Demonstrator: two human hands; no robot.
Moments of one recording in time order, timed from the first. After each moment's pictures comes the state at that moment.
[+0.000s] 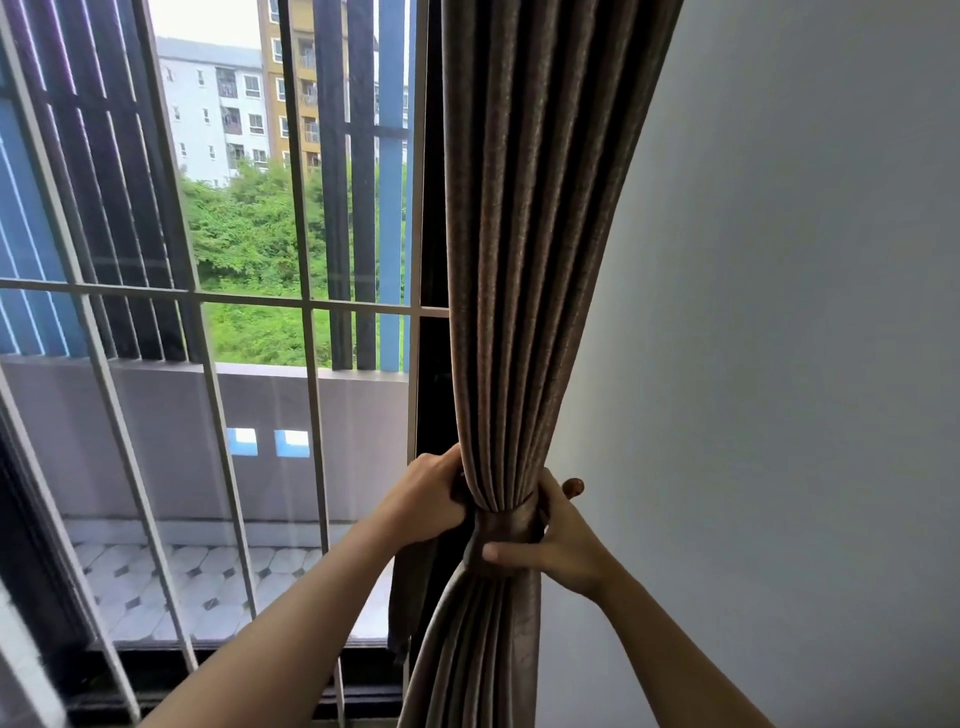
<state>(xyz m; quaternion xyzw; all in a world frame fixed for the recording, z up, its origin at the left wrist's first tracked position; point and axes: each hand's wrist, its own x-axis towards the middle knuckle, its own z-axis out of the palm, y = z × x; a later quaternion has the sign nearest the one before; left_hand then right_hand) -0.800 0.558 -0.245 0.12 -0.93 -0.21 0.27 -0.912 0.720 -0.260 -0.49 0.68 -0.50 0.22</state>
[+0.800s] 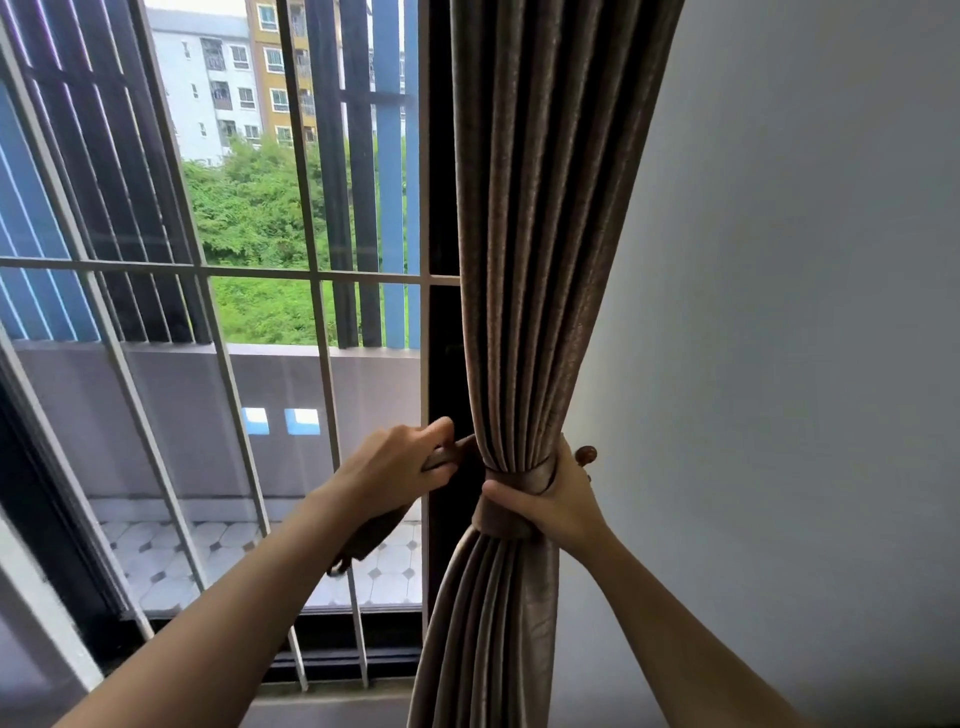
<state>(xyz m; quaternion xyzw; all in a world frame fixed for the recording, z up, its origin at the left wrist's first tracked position) -0.755 0.535 -0.235 0.12 -0.96 -0.06 0.23 -0.899 0.698 -0.274 -0.42 0.69 -0.57 0.13</state>
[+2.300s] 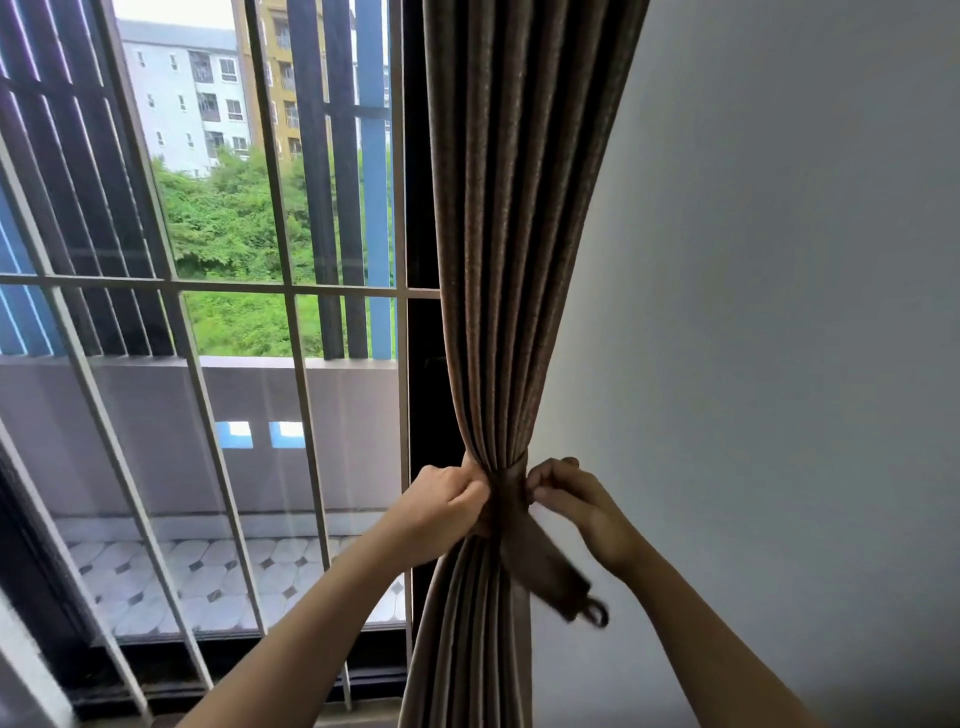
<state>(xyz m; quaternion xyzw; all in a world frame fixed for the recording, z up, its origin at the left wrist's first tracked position) -0.783 0.604 -0.235 0.16 -0.90 -0.36 0.17 -0.928 0.740 -0.260 -0.50 0.62 -0.56 0.23</state>
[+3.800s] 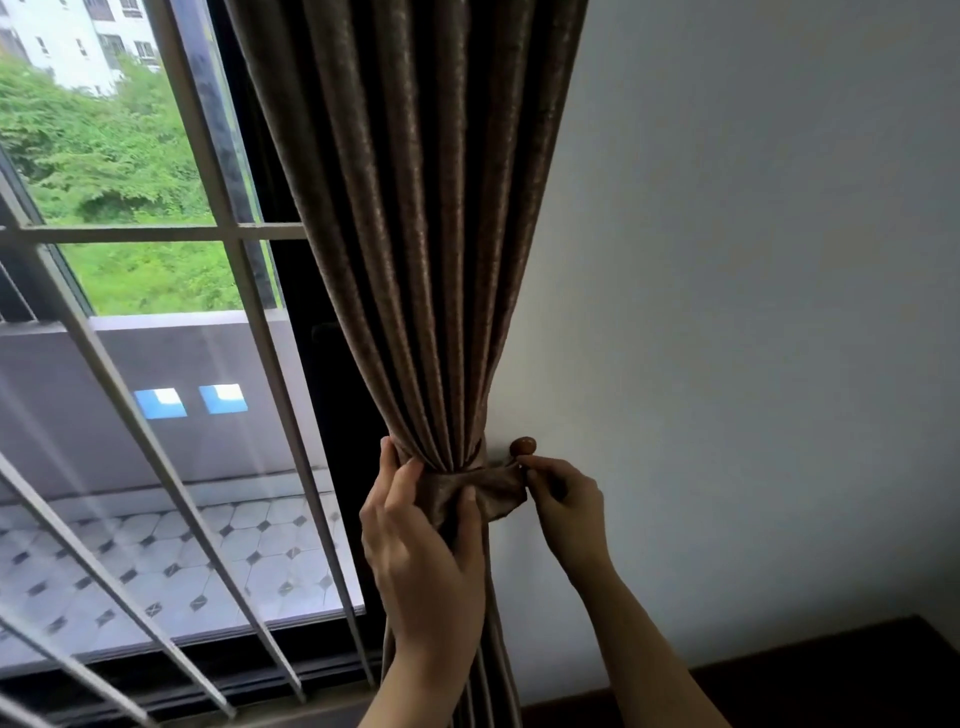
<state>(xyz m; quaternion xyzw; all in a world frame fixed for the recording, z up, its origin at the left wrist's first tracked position) -0.871 0.657 -0.310 0.26 -0.73 -0.26 0.58 -1.015 0.706 -0.358 -0.25 0.73 -0.63 0.05</state>
